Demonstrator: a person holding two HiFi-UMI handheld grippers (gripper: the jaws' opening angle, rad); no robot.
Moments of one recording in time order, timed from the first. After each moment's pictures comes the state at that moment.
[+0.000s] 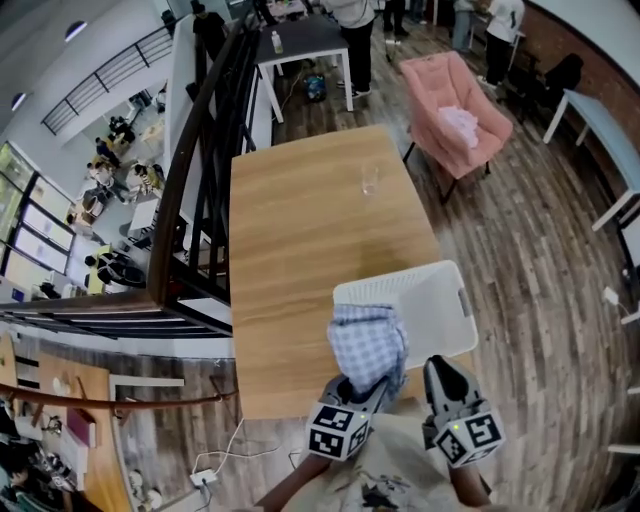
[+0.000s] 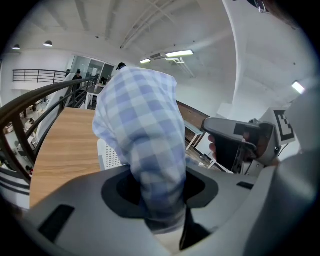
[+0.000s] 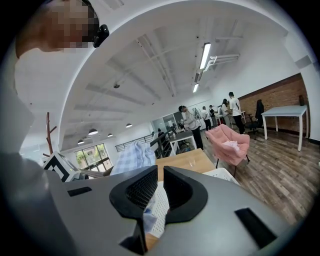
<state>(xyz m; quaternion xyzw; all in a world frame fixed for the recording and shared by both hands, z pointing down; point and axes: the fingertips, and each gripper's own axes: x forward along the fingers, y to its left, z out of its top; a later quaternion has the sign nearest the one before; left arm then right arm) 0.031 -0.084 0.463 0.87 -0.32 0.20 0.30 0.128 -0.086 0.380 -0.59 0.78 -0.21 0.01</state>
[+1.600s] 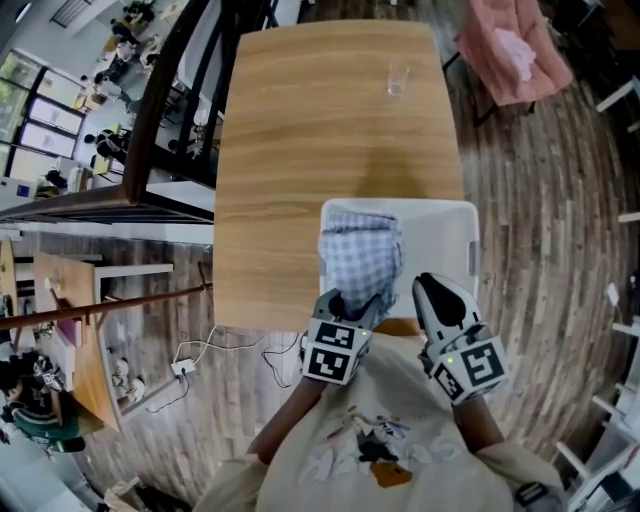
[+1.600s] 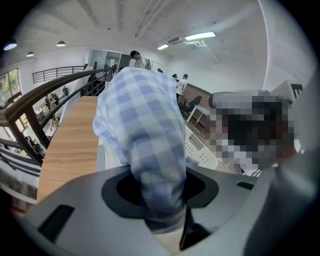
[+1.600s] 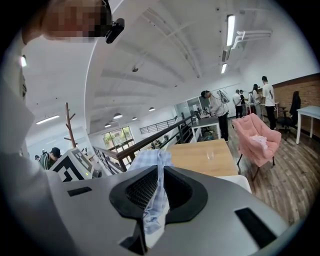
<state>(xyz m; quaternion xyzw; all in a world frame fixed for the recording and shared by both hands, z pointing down) 0.058 -0.141 0.540 0.79 -0.42 0.28 0.34 0.137 -0.175 0.426 -0.45 0.86 -0.21 -0.08</state>
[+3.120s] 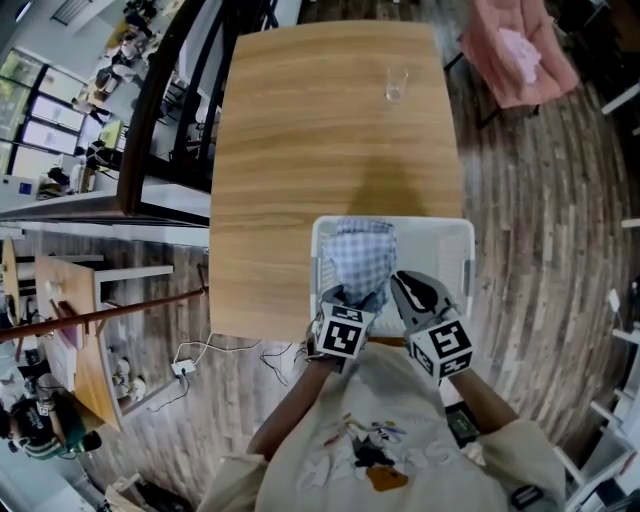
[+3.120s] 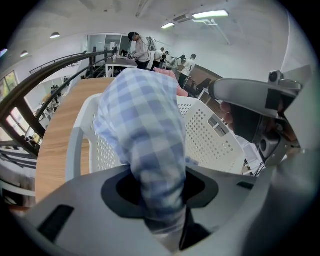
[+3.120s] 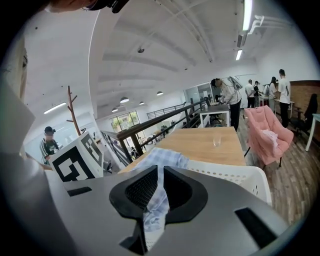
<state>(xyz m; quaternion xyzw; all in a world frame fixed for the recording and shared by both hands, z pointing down) 0.072 -0.166 0.630 0.74 -0.40 0.37 0.39 0.127 -0.212 0.518 -0.39 0.88 -0.23 -0.17</state>
